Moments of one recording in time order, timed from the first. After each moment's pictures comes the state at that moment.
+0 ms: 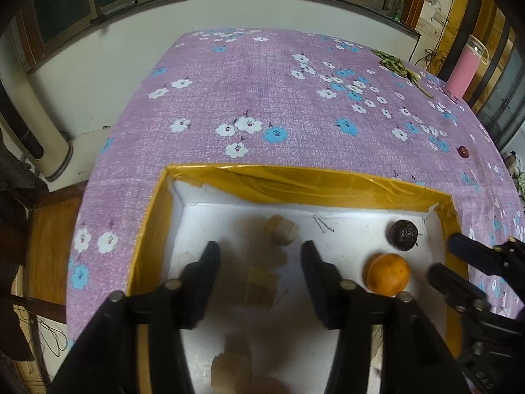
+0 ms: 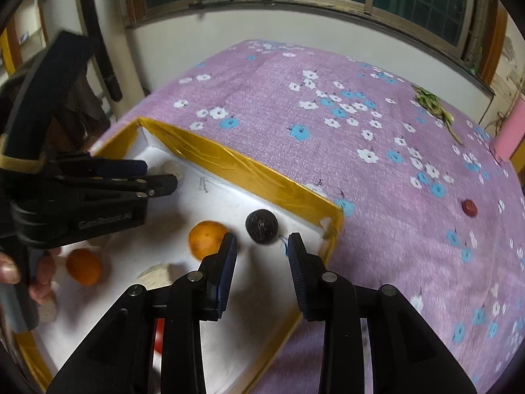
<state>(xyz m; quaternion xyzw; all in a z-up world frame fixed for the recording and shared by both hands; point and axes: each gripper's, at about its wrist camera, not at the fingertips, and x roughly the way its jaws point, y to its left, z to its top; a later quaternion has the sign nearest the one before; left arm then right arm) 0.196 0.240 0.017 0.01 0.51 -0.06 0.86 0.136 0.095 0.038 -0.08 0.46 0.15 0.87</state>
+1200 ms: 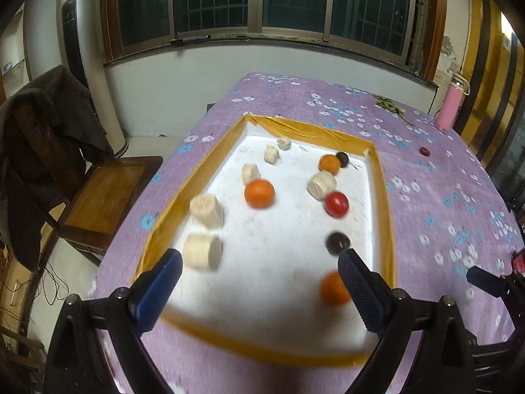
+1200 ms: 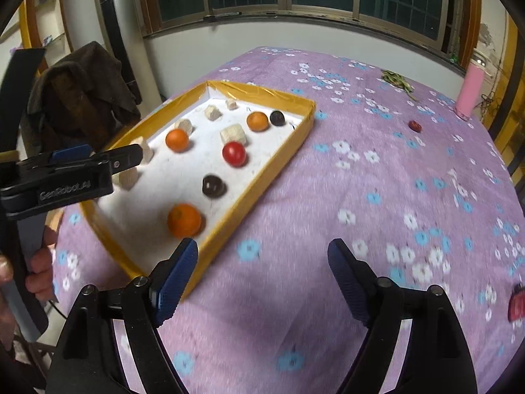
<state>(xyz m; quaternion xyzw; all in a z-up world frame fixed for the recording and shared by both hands) -0.039 0.228 0.073 -0.04 0.40 0.05 0.91 -0.069 0.048 0.071 -0.07 0.45 0.16 0.88</state>
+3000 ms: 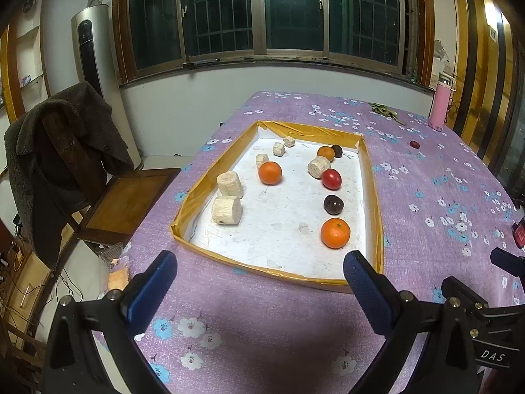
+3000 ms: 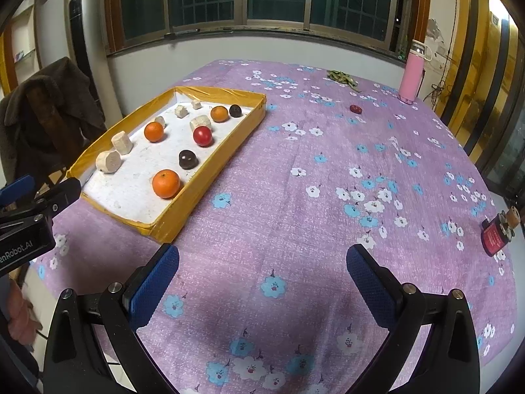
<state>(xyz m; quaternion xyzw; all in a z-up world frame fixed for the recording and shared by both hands) -0.119 0.217 0.077 -0.01 0.36 0.07 0.93 -0.133 0.023 0.071 -0.05 0.41 0.07 0.91</state>
